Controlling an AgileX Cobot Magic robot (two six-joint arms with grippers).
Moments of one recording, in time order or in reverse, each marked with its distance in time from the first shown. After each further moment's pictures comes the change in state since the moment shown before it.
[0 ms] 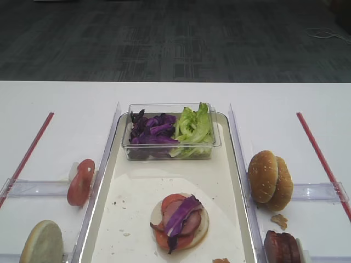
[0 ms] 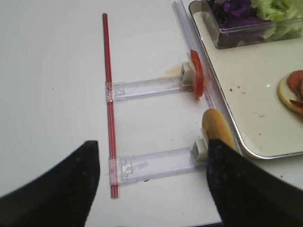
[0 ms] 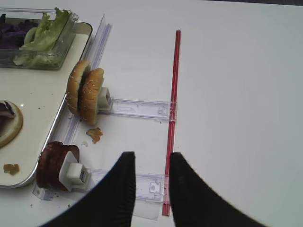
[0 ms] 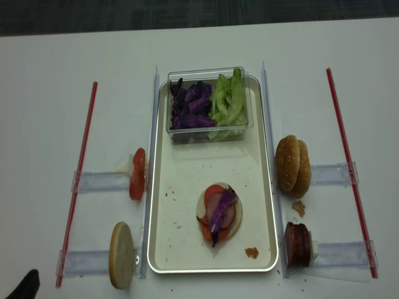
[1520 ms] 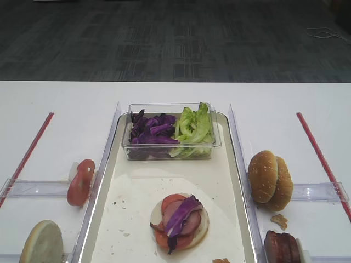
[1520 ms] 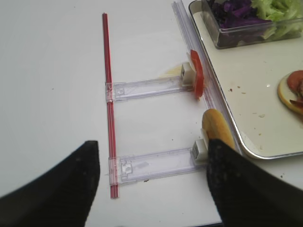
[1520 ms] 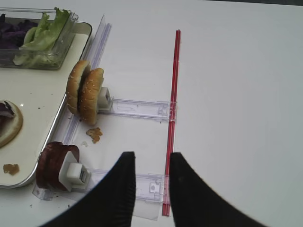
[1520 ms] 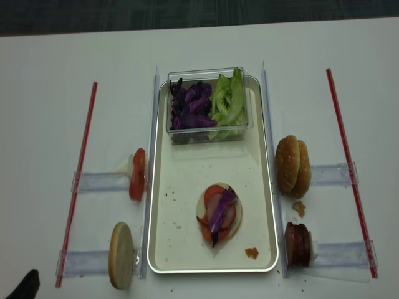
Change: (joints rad) left arm 0.000 0.000 0.000 0.000 0.000 0.000; right arm 0.000 0.000 0.000 0.000 0.000 0.000
